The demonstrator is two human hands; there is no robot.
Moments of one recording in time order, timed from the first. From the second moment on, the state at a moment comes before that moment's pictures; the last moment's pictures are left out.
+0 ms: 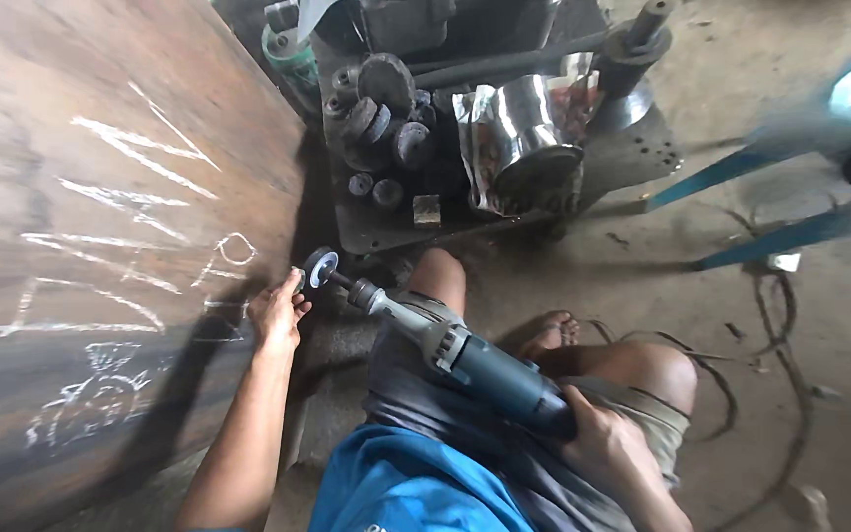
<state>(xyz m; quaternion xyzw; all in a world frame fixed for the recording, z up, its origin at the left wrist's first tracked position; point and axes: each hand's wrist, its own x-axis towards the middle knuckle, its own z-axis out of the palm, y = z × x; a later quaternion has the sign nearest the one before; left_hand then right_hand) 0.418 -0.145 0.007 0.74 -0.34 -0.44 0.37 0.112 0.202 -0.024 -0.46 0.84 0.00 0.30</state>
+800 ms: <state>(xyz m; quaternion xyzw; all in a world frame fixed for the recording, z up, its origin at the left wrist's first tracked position) 0.420 -0.143 0.003 0.75 -0.35 -0.42 0.38 0.112 0.204 -0.026 -0.47 0.84 -0.01 0.28</state>
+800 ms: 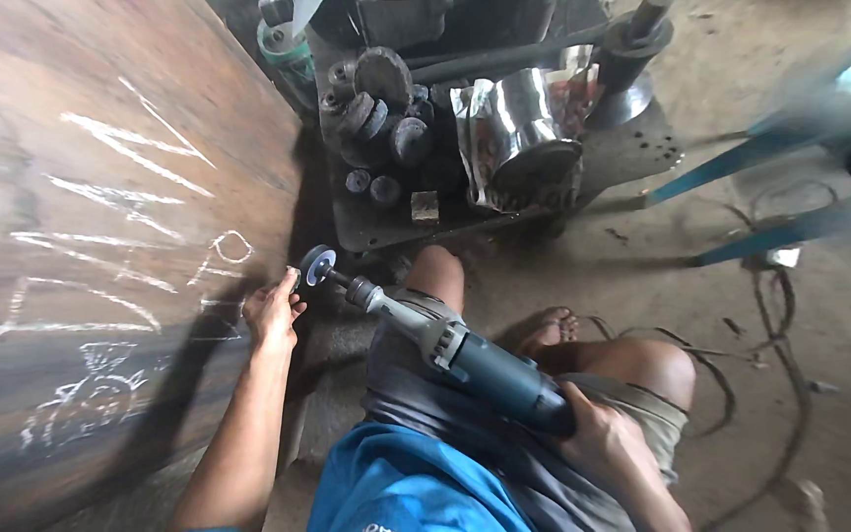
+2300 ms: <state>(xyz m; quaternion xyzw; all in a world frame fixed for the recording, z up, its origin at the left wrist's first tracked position) 0.409 -0.126 -0.006 0.74 -0.36 -0.40 0.40 0.111 0.204 -0.027 -0.47 0.84 -0.01 0.28</state>
